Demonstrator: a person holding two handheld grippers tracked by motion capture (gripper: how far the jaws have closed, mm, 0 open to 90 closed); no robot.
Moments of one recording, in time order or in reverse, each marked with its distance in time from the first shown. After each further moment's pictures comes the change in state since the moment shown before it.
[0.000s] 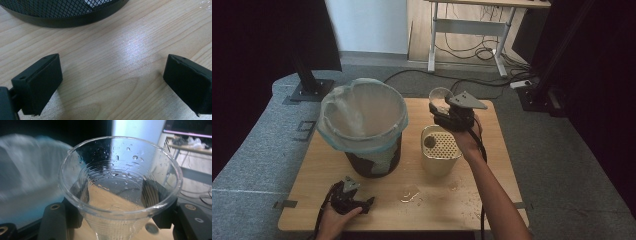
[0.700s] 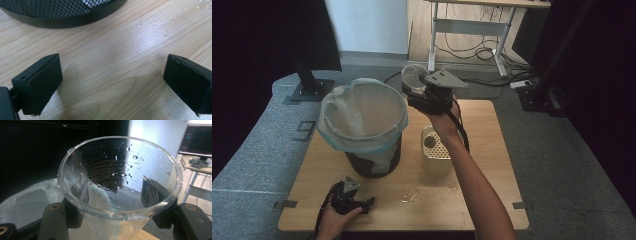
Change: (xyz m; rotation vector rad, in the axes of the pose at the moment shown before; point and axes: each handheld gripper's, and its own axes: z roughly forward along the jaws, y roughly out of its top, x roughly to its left) left arm -0.001 0.000 0.000 0.000 -0.008 0.006; right arm 0.051 0.073 0.015 -0.123 0.102 0.008
